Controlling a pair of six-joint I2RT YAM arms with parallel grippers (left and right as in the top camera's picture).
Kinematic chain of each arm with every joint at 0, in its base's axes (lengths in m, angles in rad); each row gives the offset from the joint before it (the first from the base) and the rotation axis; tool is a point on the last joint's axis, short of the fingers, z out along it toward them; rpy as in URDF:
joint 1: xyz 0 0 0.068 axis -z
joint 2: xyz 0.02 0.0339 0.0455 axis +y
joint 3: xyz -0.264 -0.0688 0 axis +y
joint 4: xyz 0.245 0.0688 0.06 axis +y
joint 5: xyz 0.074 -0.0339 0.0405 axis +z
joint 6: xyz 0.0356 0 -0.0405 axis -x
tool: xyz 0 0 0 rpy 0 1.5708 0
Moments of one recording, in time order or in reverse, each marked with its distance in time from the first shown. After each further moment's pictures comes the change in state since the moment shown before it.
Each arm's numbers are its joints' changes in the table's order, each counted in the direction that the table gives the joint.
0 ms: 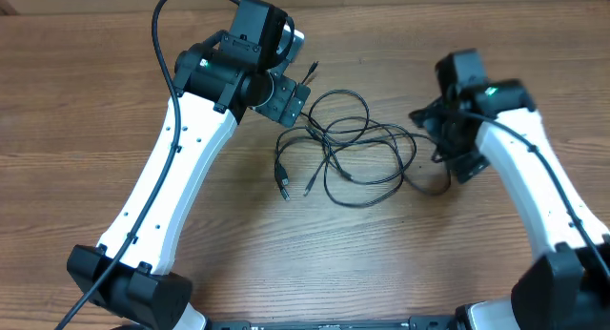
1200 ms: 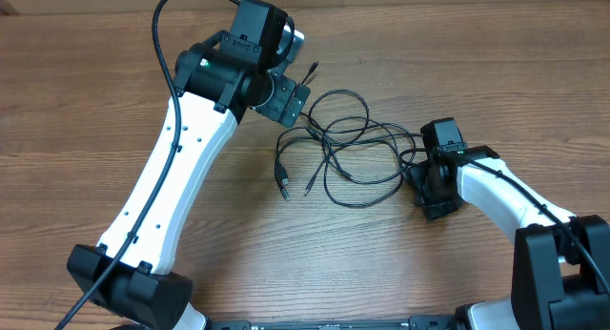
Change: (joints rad) left arm 0.000 0.002 0.000 0.000 0.000 0.000; right arm 0.000 0.000 0.490 -0.446 0.087 -0.196
